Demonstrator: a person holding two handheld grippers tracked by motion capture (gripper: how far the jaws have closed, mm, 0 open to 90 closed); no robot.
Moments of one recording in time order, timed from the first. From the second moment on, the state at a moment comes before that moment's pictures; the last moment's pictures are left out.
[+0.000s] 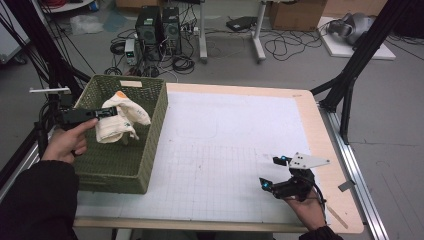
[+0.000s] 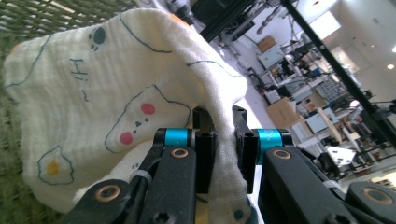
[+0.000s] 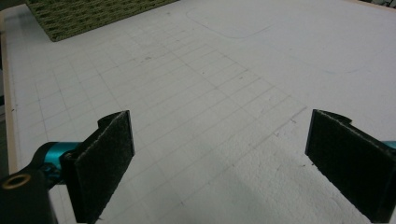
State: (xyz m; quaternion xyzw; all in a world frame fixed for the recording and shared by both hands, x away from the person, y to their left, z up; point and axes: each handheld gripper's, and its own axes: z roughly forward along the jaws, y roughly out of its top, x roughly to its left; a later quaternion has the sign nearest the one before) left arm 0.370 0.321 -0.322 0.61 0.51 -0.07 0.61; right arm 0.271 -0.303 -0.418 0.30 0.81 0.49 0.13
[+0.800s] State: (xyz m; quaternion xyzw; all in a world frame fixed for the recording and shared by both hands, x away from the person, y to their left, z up) left arm 0.383 0.281 -0.305 0.61 0.47 -0.10 0.63; right arm 0.272 -0.302 -0.418 0.30 0.81 0.49 0.13
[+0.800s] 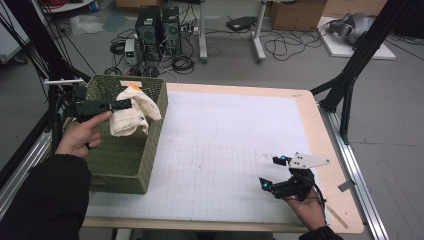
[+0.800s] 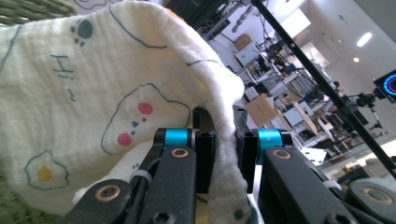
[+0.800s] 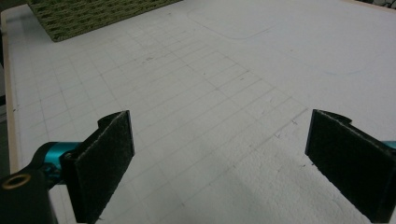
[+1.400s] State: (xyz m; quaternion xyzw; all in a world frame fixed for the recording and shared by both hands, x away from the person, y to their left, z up) left arm 0.395 0.226 -0.298 0.64 0.44 -0.12 0.62; right arm 0.272 -0.303 -0.417 0.30 0.80 0.50 0.13
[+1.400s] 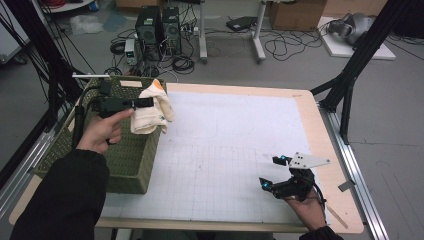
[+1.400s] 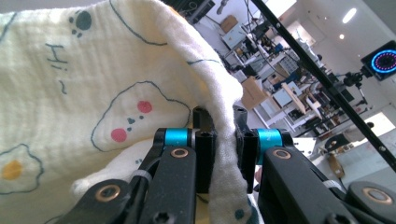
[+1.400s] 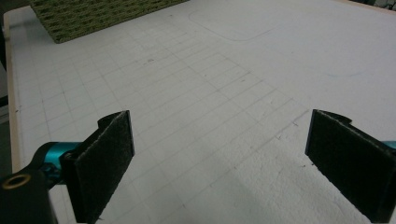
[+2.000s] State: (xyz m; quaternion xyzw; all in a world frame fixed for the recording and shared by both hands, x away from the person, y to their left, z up) left arm 0.402 0.173 -0.300 0.67 0.41 -0.14 0.61; right arm 0.272 -0.302 -0.417 0.30 0.80 0.50 0.13
